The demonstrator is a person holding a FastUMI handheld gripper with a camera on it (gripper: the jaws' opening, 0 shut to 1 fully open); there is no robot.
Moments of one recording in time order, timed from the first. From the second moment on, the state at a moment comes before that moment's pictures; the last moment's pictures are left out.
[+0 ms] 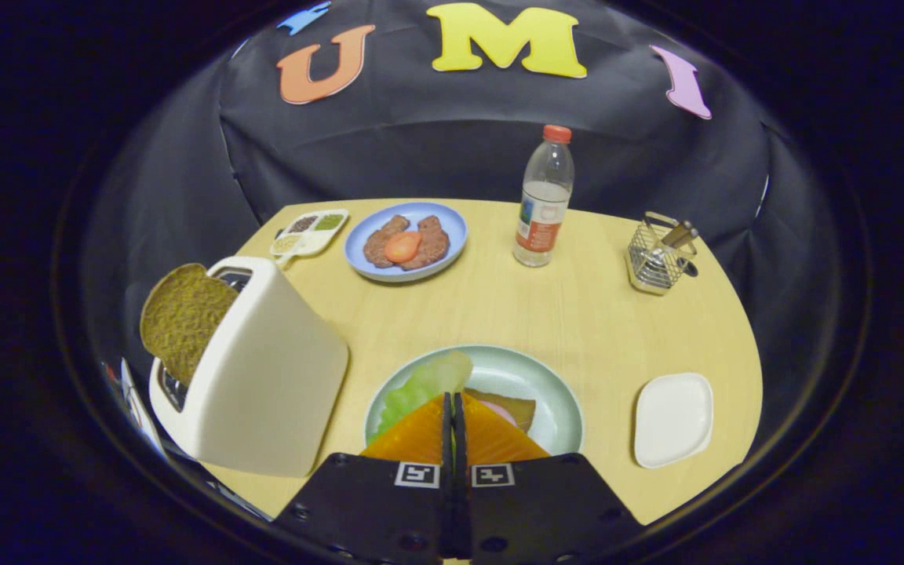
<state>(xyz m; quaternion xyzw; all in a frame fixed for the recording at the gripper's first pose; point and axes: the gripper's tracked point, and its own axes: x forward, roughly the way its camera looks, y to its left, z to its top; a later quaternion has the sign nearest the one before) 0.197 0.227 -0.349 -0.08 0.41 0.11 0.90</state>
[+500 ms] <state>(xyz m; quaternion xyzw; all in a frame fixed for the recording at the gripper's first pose) 0.221 0.191 -0.371 -0.11 0.42 0.04 0.90</state>
